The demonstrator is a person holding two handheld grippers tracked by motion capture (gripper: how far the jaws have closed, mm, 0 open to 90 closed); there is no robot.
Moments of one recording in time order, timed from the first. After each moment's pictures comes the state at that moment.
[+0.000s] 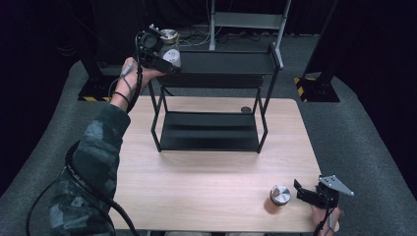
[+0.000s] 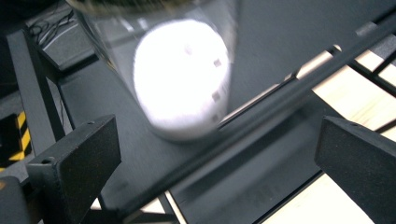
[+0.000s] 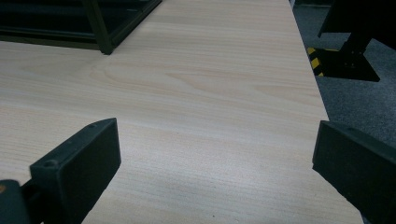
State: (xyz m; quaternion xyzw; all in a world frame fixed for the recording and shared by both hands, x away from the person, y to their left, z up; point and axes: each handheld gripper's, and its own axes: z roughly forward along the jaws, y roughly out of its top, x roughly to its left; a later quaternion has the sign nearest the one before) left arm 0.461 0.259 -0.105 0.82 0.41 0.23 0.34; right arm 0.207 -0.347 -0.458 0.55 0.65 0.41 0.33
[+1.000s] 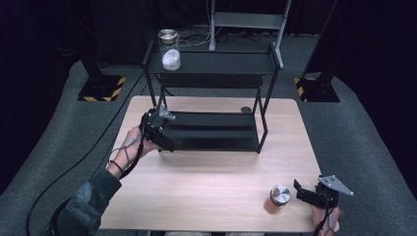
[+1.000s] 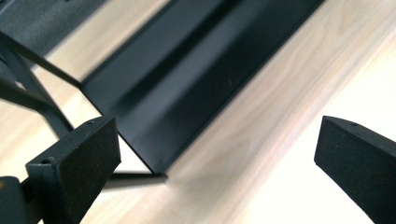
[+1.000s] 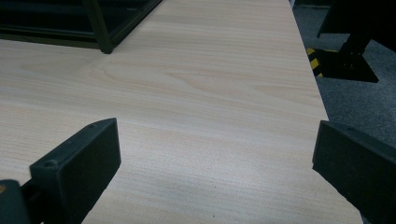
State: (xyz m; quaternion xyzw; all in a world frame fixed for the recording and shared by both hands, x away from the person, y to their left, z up) left arm 0.379 0.254 -0.268 0.89 0.33 0.19 0.27; right arm 0.207 -0.346 -0.458 0.55 0.65 0.40 0.34
